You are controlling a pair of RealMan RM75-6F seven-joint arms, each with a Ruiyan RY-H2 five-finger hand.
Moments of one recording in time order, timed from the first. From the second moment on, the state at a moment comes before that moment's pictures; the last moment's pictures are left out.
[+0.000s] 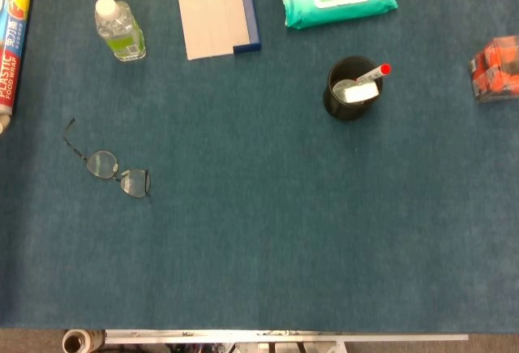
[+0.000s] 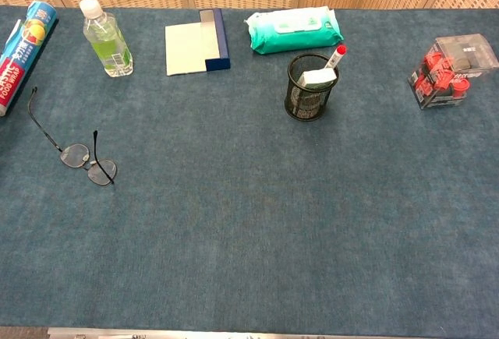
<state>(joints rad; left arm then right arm) -0.38 -1.25 -0.13 -1.28 1.25 1.15 -0.07 0.03 -1.06 0.11 -1.67 -1.54 1.61 0.06</state>
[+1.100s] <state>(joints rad) -0.41 -1.29 -0.15 -1.36 1.27 1.06 -0.21 0.03 -1.06 0.12 -1.67 -1.54 1.62 0.06</state>
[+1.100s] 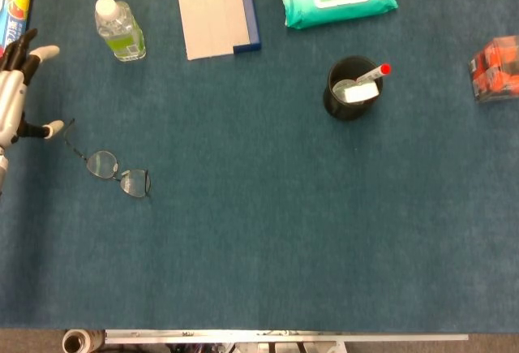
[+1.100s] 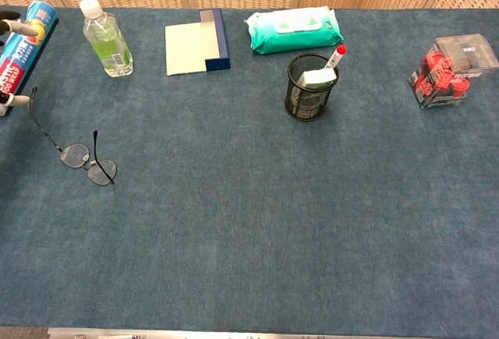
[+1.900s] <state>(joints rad) -0.41 -1.27 -0.13 -1.47 1.31 1.06 -0.25 0.03 -1.05 0.12 -1.67 -1.54 1.63 0.07</state>
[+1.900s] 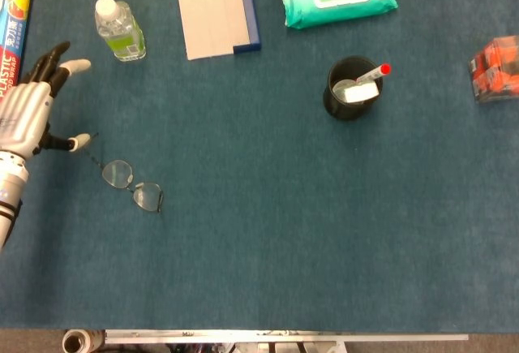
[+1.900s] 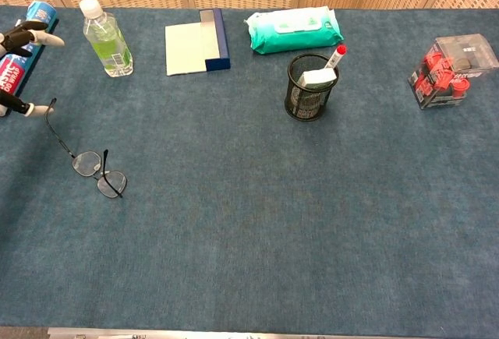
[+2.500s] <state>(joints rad) -0.41 -1.27 -0.11 -1.50 1.33 1.08 -0.23 0.02 -1.05 0.12 -1.68 -1.54 1.63 0.07</state>
